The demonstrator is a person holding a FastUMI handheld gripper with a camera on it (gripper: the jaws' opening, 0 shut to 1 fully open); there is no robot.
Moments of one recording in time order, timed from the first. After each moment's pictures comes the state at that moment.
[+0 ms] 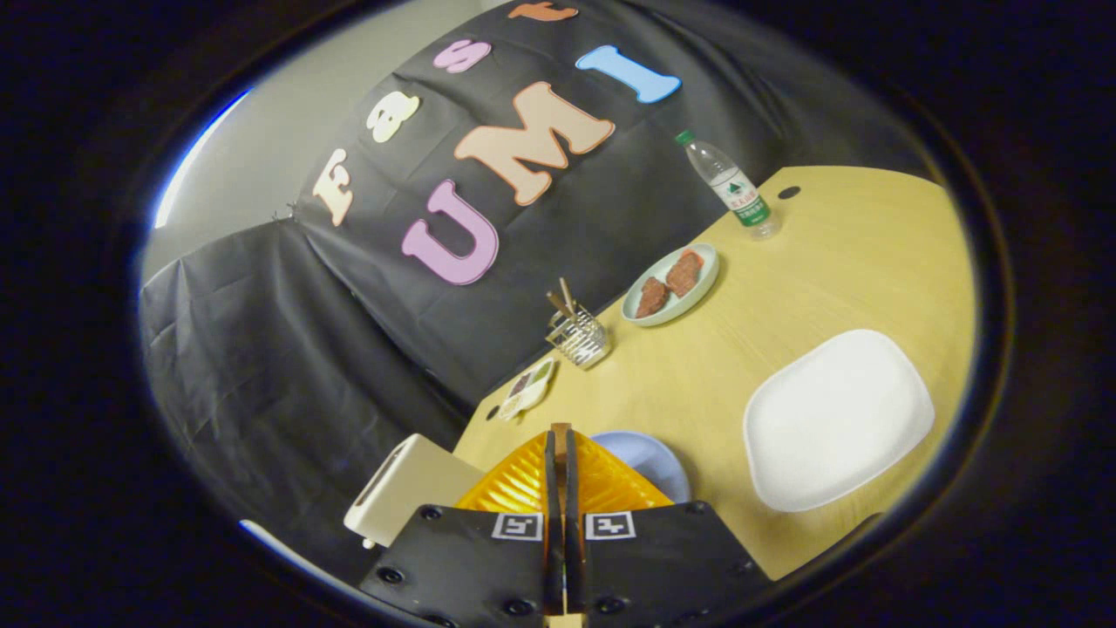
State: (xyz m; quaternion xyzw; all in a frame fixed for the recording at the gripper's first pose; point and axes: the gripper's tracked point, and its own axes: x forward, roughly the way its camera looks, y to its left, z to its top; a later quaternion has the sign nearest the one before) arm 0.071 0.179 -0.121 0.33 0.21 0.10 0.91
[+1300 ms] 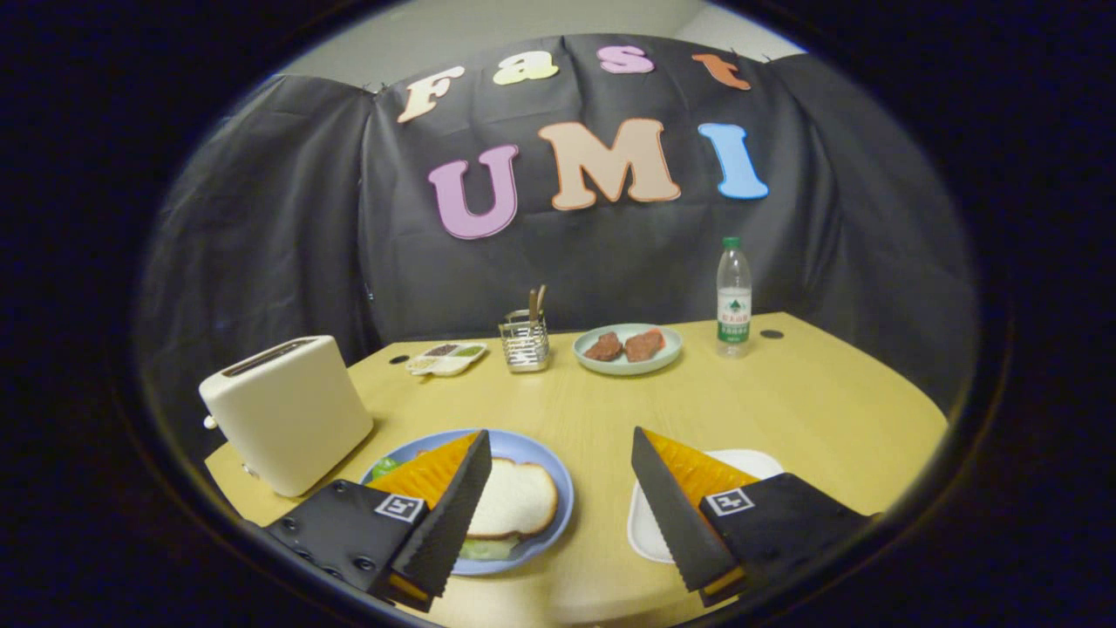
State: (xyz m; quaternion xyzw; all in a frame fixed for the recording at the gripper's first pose) arm 0.074 0.147 -0.107 0.03 0.13 0.06 0.99
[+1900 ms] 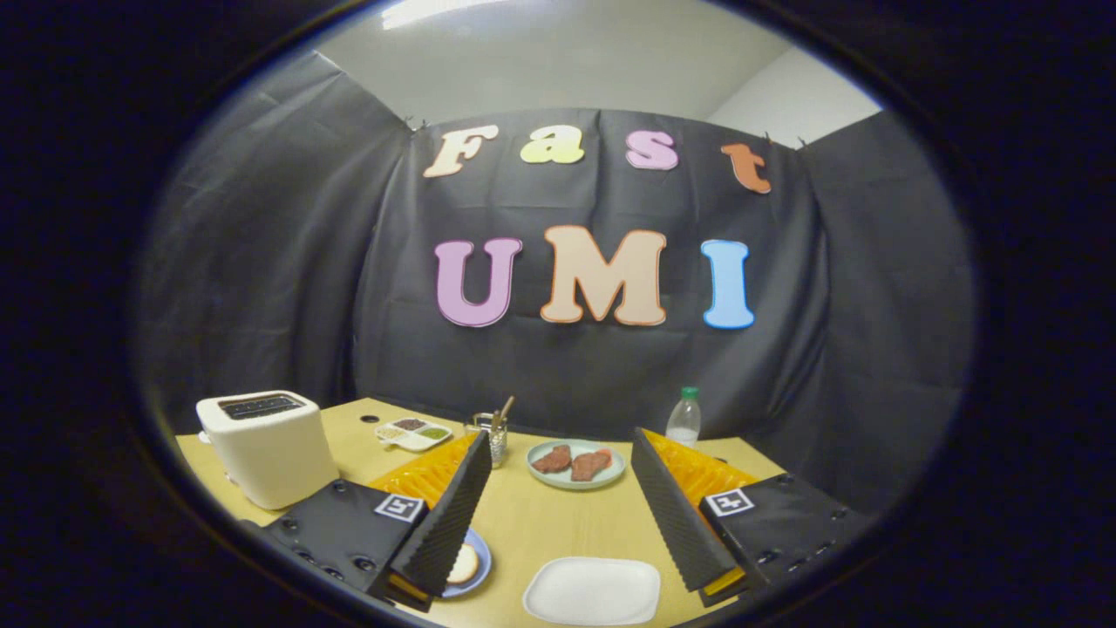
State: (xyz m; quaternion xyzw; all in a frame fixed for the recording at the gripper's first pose) arm 0.077 0.102 0.032 -0.05 -0.03 0.05 1.00
